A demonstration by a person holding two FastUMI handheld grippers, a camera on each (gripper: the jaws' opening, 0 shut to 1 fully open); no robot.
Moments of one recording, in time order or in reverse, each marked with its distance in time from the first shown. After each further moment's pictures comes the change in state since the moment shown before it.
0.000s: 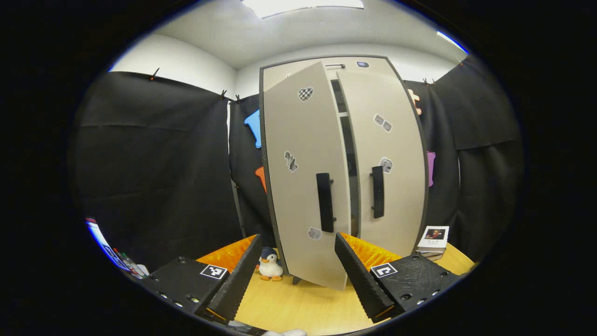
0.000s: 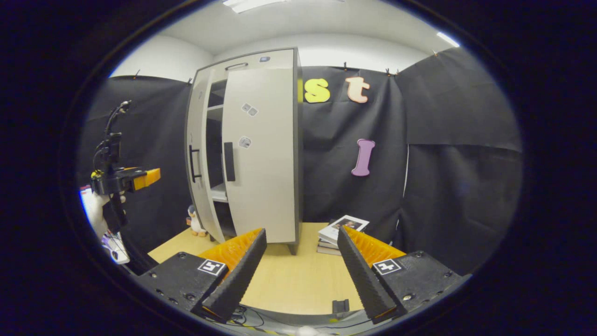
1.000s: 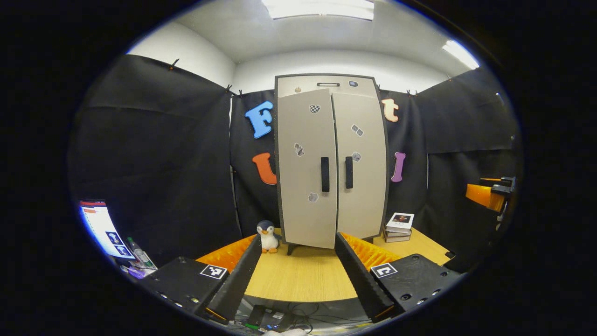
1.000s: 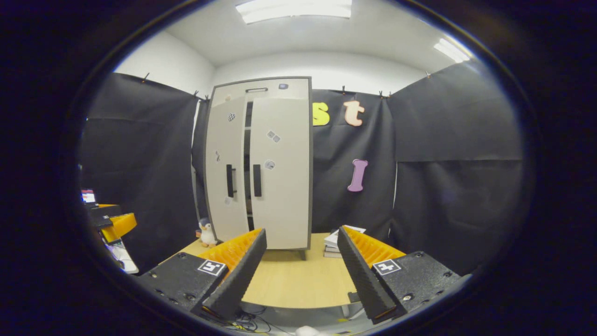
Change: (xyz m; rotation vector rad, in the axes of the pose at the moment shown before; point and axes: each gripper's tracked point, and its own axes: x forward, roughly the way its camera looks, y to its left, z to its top) left arm -0.185 0.060 -0.038 -0.081 0.049 -0.134; right arm -0.111 0.100 0.009 -0.005 -0.105 -0.074
